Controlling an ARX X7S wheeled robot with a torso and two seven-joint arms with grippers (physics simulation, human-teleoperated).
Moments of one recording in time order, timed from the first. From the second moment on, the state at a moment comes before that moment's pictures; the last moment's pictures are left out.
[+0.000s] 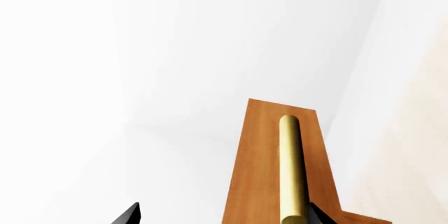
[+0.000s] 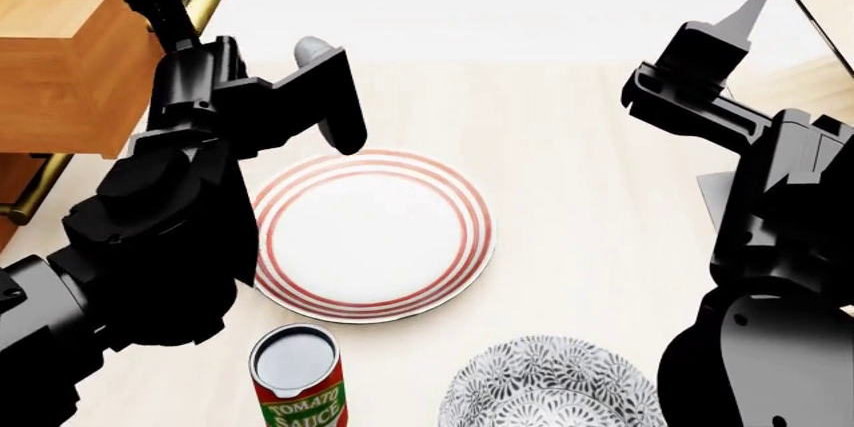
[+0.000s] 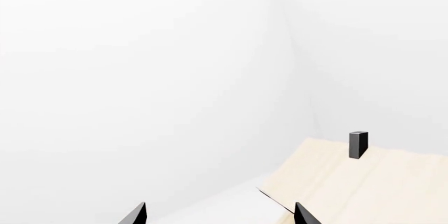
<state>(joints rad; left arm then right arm) -1.47 0.00 1.55 -0.89 -0.18 -0.81 -0.41 0.71 0.16 0.13 -0.49 0.39 0.80 0.50</state>
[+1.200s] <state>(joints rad) -1.47 0.00 1.50 -1.23 -0.24 -0.81 -0.40 0.72 0.19 0.13 -0.55 0.45 0.84 0.55</state>
